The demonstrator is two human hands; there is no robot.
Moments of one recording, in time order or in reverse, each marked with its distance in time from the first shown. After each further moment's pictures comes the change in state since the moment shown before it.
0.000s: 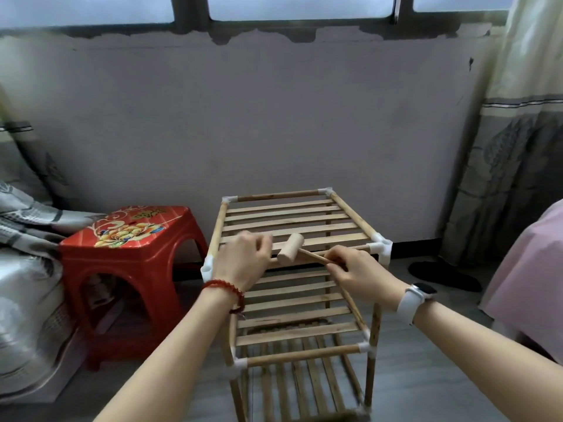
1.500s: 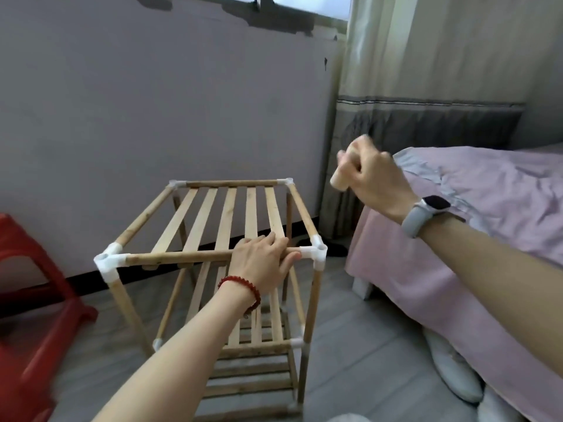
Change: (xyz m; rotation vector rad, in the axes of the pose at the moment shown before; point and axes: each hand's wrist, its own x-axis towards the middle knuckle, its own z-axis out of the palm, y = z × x) left_hand -0.026 0.164 0.151 0.147 -0.199 0.708; right_hand -0.085 0.055 -0.198 -0.276 0.700 0.210
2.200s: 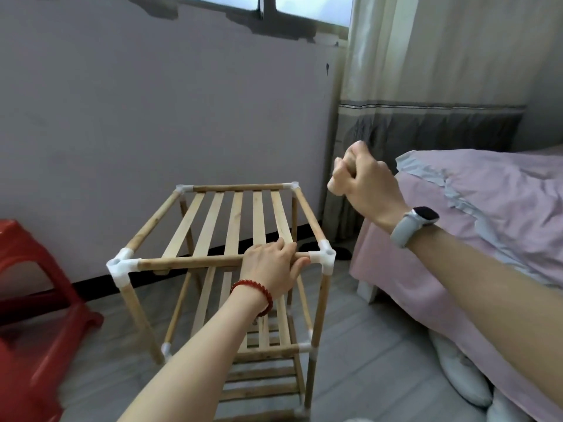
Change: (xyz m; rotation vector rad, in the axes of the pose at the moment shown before) left_hand -0.003 0.004 -0.005 0.020 -0.021 -0.016; right_hand -0.008 -0.010 0.020 0.026 -0.022 0.033
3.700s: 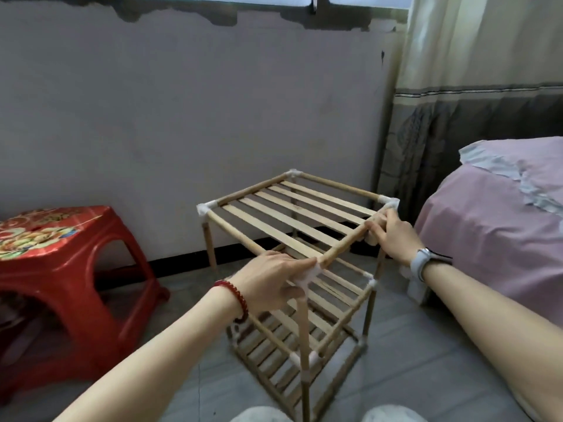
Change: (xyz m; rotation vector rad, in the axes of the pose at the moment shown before) left_hand -0.073 -0.055 -0.053 -0.232 -0.253 0.165; right_hand -0.035 0.069 0.085 -0.044 -0.328 0.256
